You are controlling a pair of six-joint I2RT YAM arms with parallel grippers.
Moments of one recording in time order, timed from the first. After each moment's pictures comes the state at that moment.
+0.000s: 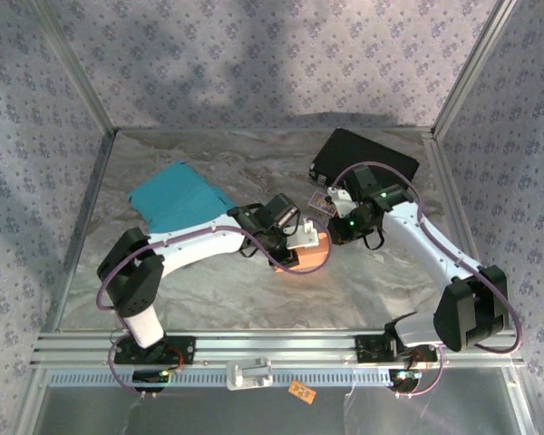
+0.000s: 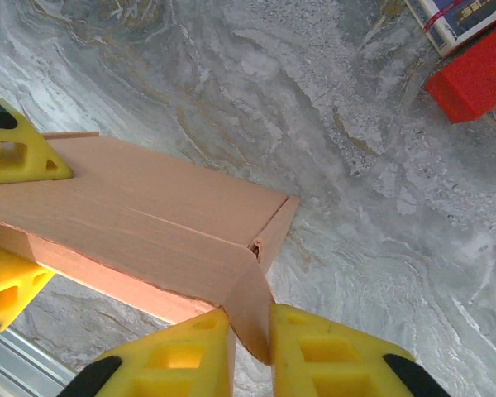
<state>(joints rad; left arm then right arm) -0.96 1.72 1.25 -0.58 0.17 0.45 0.39 1.37 1.12 -0.98 -0.24 -0.02</state>
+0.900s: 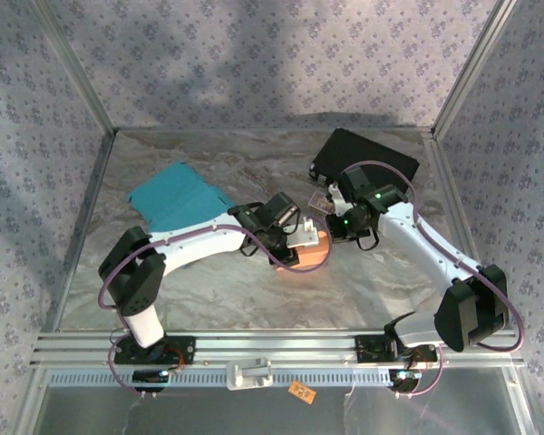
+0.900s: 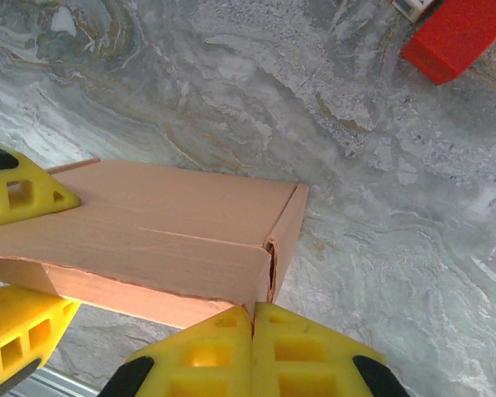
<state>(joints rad) -0.95 1.73 1.26 -0.58 0.17 0.44 0.45 1.37 1.14 -0.99 -0.16 0.24</state>
